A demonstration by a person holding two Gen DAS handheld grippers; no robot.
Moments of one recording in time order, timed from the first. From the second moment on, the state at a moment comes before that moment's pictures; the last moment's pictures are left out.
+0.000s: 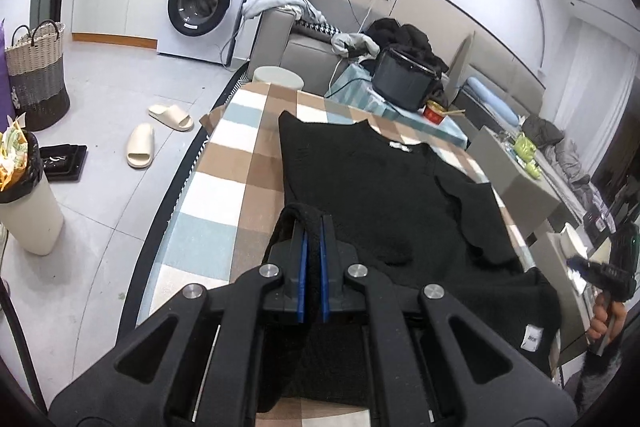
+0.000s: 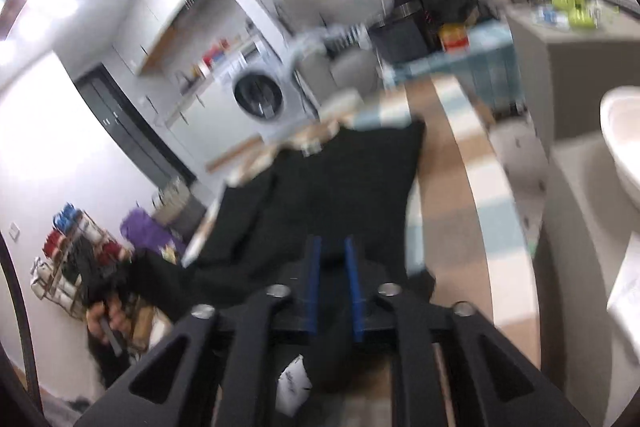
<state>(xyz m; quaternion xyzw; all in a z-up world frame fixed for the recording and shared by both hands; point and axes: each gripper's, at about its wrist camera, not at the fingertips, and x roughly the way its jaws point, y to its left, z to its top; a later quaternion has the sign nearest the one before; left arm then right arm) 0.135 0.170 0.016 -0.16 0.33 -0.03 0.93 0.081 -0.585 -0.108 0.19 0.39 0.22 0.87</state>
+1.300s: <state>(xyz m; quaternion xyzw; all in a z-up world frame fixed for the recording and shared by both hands) 0.191 0.195 0.024 -0.20 0.32 -0.03 0.93 0.195 -0.600 -0.112 0.35 0.30 0.18 0.87</state>
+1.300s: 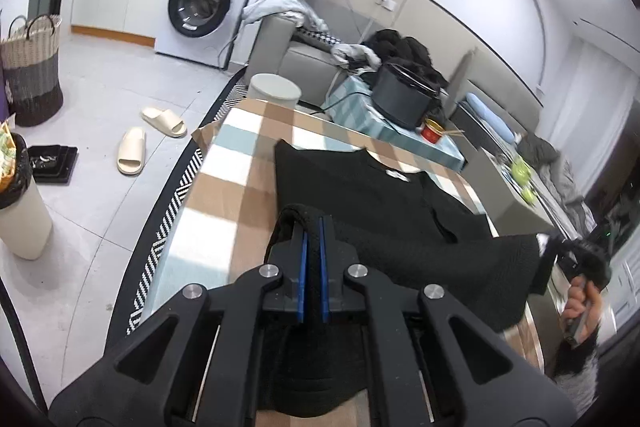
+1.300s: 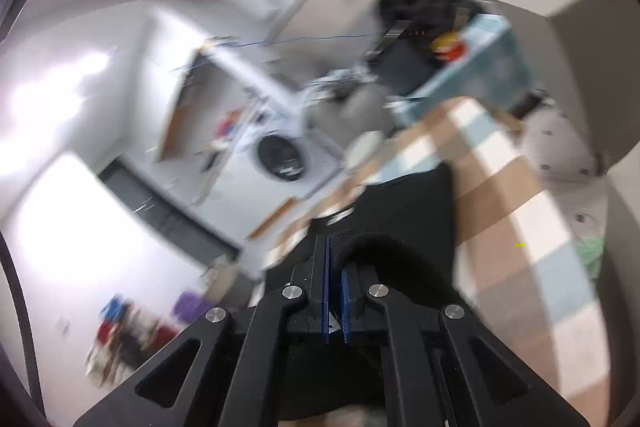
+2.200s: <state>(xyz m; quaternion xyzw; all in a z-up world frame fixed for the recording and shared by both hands) 0.215 0.118 -0.090 -0.05 0.45 -0.04 0.89 0.179 -0.537 -0.199 0.09 0.47 0.16 0.86</state>
